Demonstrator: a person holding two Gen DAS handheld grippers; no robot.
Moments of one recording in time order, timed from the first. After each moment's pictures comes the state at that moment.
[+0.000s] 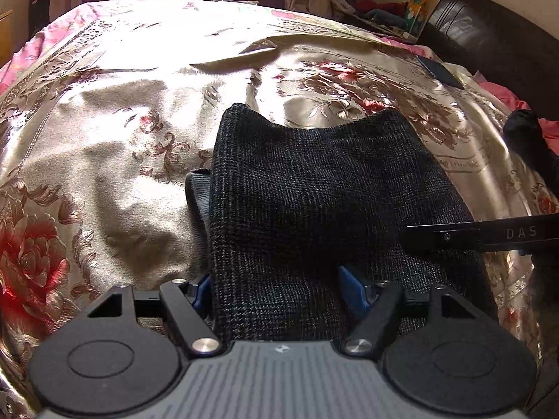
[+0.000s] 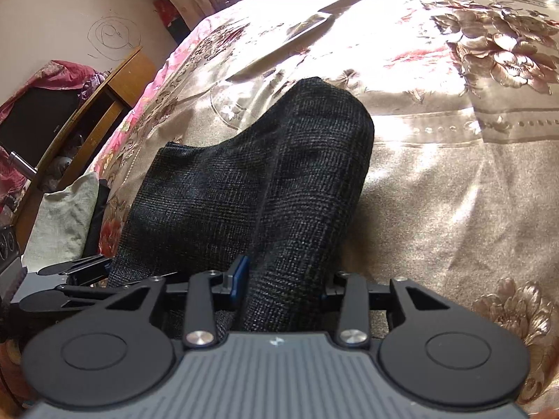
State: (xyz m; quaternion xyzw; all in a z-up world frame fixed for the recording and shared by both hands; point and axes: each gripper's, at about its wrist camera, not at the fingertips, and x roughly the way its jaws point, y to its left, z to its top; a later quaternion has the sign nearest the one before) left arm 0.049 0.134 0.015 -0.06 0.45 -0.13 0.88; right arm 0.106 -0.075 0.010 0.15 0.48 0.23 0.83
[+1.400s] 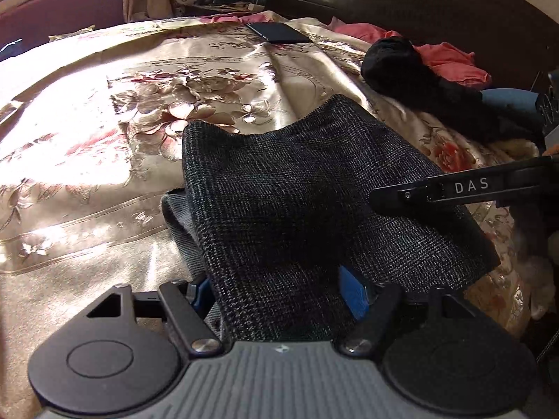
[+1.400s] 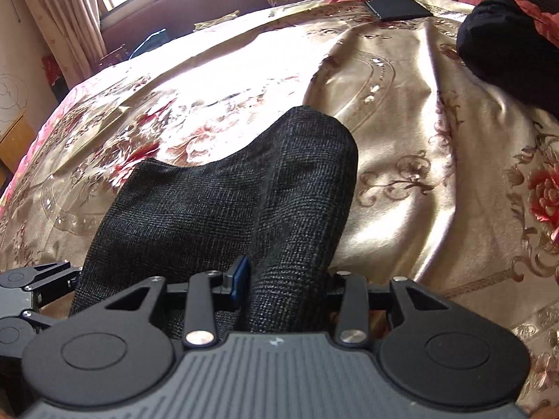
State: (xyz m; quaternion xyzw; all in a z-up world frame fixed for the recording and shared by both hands) left arm 0.105 -0.144 0.016 0.02 0.42 -0.33 0.85; right arm 0.101 -0.330 0.033 0.14 0.44 0.01 0.89
